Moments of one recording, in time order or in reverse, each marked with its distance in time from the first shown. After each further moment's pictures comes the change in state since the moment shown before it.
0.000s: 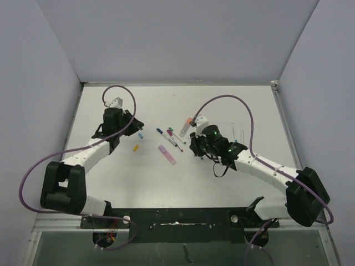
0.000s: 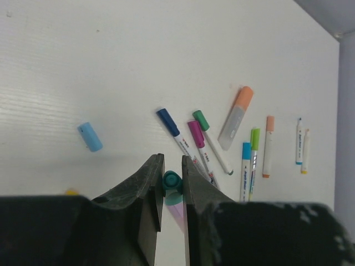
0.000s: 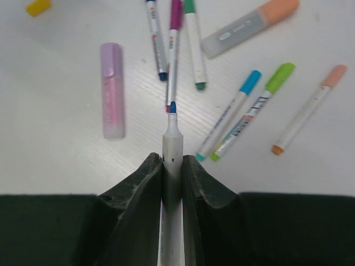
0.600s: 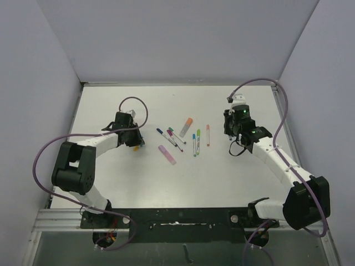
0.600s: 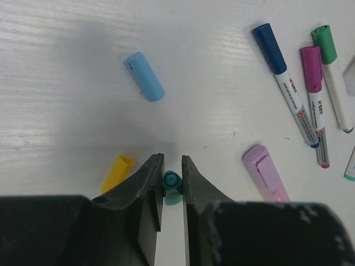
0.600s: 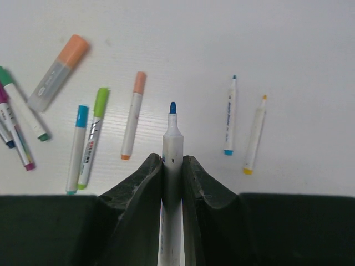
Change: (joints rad) left arm -0.027 0.226 0.106 -0.323 -0.023 0.251; right arm -0.383 -0.040 0.158 -0.222 0.154 -0.018
